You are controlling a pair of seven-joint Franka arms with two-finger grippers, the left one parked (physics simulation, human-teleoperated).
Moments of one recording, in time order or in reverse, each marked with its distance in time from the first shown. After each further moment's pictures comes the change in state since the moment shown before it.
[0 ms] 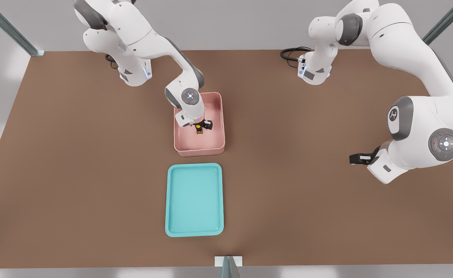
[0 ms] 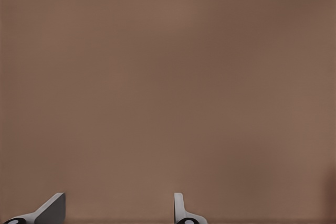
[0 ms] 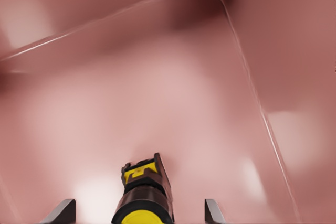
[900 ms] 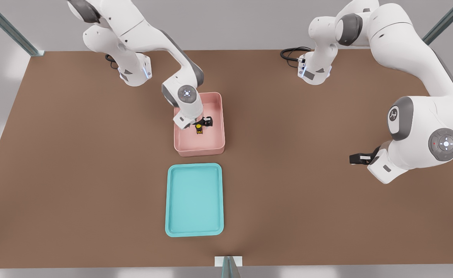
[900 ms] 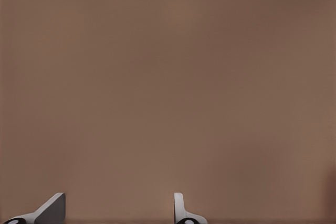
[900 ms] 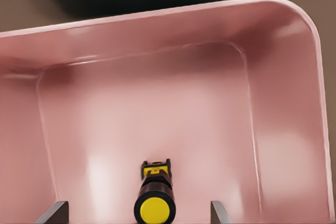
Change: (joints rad) arm -0.025 -0.067 0.002 0.060 0.025 -0.115 -0.271
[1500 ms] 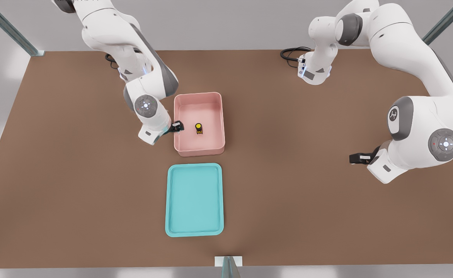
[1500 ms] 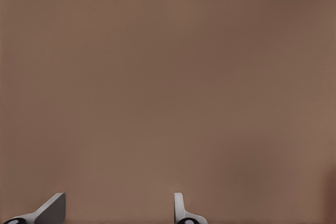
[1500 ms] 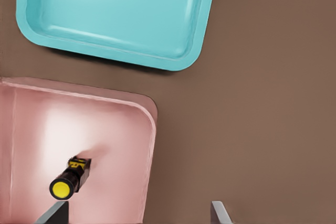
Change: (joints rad) arm -0.227 -0.122 -0.002 0.149 0.015 -0.362 -0.528
